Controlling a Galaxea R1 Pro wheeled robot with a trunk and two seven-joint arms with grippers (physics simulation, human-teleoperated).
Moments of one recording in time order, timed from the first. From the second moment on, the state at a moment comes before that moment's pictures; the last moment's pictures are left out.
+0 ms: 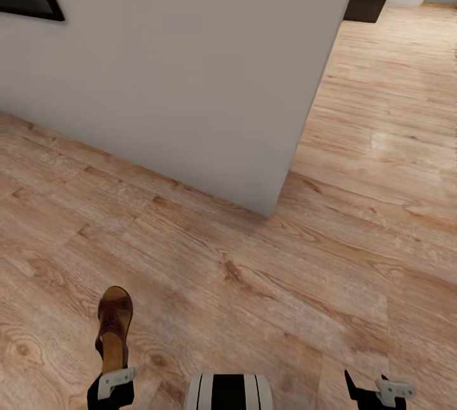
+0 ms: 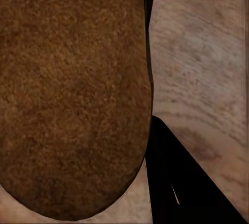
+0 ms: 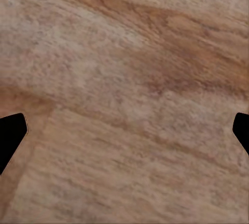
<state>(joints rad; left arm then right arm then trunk) -0.15 0.03 0.16 -0.62 0.03 -0.44 -0.03 -0.26 -0.20 -0.24 -0.31 -0.01 -0.60 0.17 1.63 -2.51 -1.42</state>
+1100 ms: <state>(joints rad) -0.15 0.02 0.16 -0.61 0.03 -0.46 -0.04 -0.26 -0.19 -0.24 -0.31 -0.02 -0.60 0.17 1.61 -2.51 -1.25</state>
